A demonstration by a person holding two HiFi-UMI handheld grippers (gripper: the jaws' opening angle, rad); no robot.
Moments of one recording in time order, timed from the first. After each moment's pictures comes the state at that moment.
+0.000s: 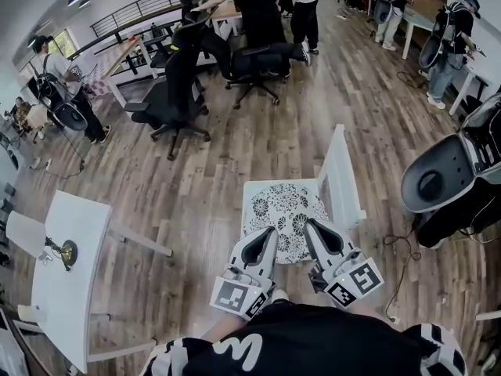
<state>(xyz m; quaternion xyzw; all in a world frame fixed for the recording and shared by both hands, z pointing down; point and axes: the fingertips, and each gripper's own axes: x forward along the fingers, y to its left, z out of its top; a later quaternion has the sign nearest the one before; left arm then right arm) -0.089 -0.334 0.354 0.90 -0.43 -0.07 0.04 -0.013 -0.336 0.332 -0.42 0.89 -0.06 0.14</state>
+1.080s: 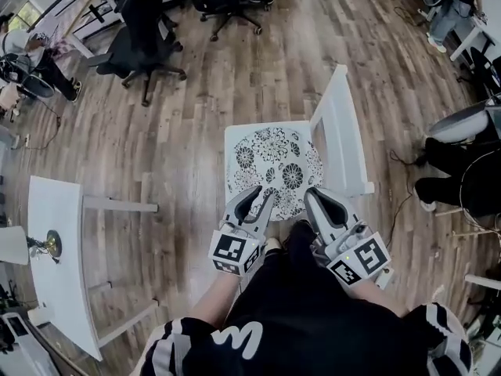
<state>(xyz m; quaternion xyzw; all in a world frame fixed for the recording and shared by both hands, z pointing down) -0.072 -0.404 0.501 0.90 -0.40 0.08 0.13 0.009 -0.382 0.395 -0.44 0.88 -0.13 0.09</state>
